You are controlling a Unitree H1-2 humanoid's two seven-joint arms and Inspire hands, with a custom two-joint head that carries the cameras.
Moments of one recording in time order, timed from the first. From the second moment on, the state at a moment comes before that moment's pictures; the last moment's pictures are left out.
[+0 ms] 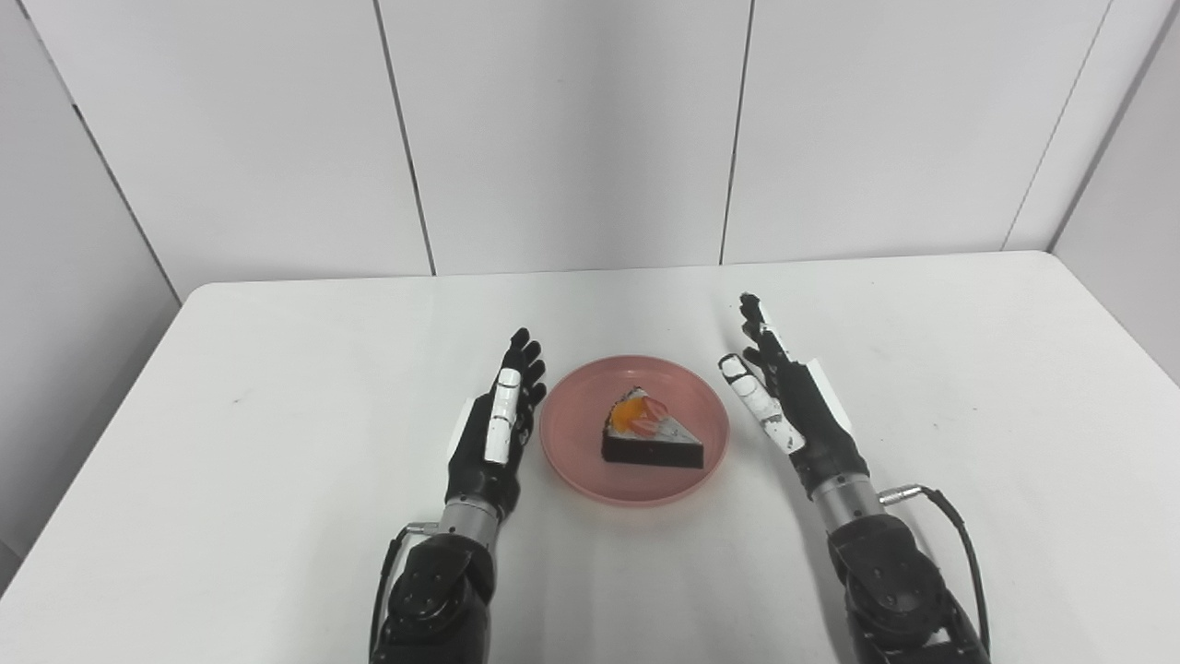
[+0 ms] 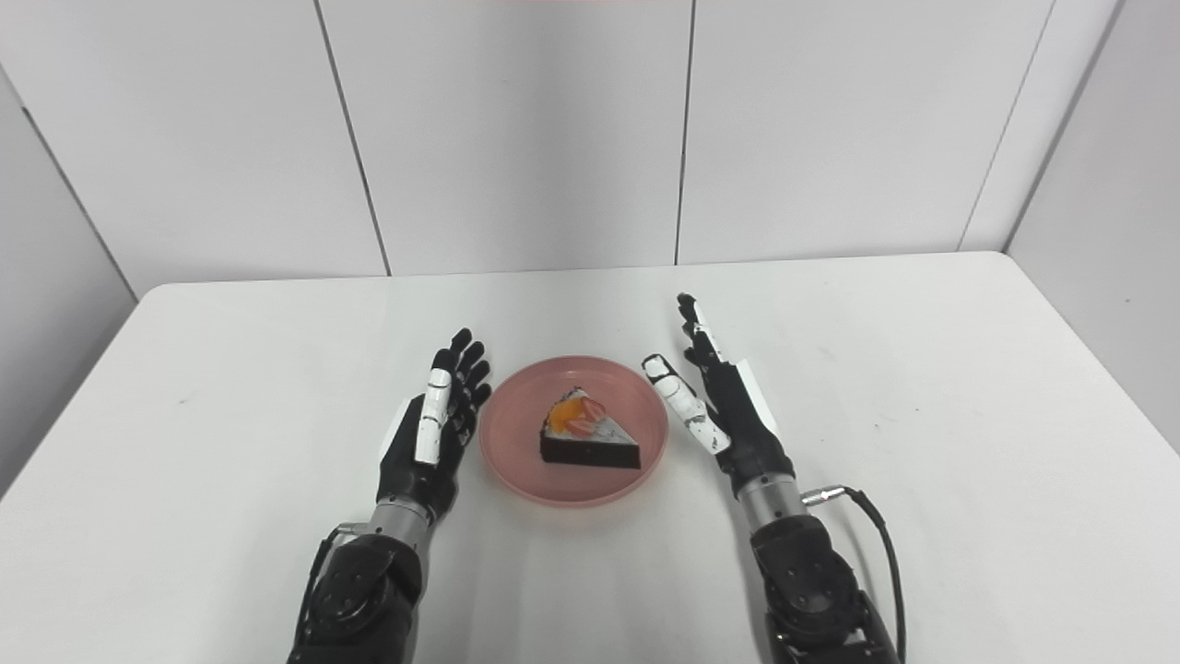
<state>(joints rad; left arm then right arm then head) -0.35 -0.08 0.00 0.36 -0.11 -0.08 -0.10 -0.33 -0.08 0.06 0.17 -0.14 -0.05 0.03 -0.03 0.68</state>
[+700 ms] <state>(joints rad) -0.35 -0.06 0.00 0.36 -0.11 -0.08 -0.10 -0.33 0.00 0.01 0.21 0.07 -0.05 0.06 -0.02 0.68</state>
